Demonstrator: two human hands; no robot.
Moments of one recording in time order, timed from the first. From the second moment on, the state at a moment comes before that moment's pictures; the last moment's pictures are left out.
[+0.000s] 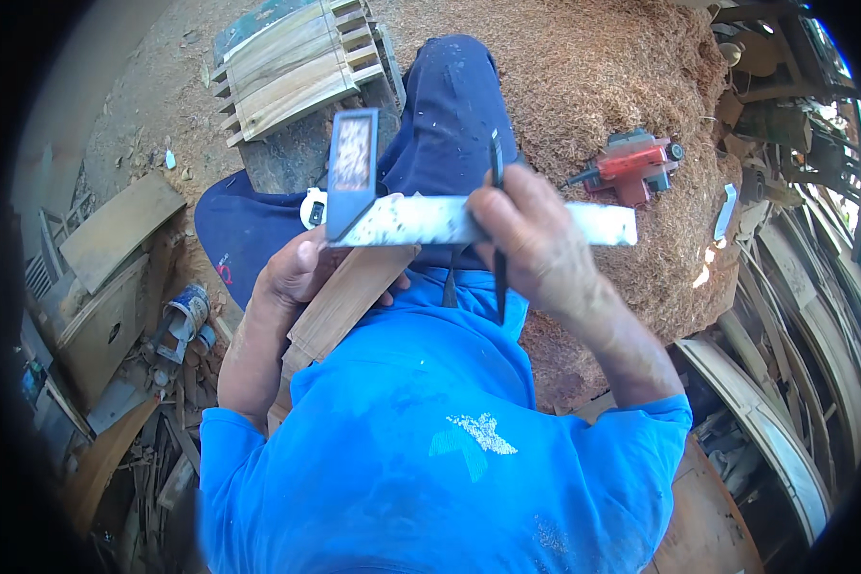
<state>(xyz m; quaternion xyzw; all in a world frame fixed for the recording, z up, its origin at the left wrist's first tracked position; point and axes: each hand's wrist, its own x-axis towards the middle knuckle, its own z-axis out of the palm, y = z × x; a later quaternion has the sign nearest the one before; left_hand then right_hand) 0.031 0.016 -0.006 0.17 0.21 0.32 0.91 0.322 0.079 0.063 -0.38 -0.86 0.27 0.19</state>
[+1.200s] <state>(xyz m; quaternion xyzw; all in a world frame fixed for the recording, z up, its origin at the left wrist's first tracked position) -0.004 0.023 0.060 0.12 0.36 0.50 0.77 0.320 0.106 0.085 -0.48 -0.81 0.14 0.30</state>
